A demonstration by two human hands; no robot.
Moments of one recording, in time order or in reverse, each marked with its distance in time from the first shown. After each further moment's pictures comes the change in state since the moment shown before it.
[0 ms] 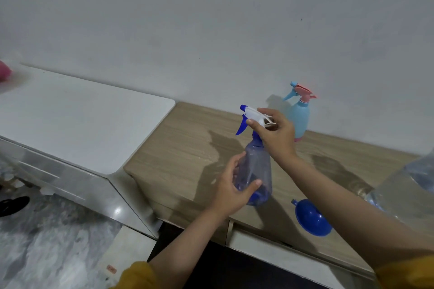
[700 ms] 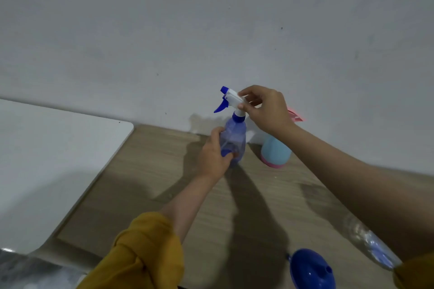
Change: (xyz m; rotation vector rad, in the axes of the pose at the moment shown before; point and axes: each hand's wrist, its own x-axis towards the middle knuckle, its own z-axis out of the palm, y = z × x) left_hand 0.206 -0.021 0.021 0.346 0.047 0.046; right_hand 0.168 0.005 -0.016 -0.498 -0.123 -0.217
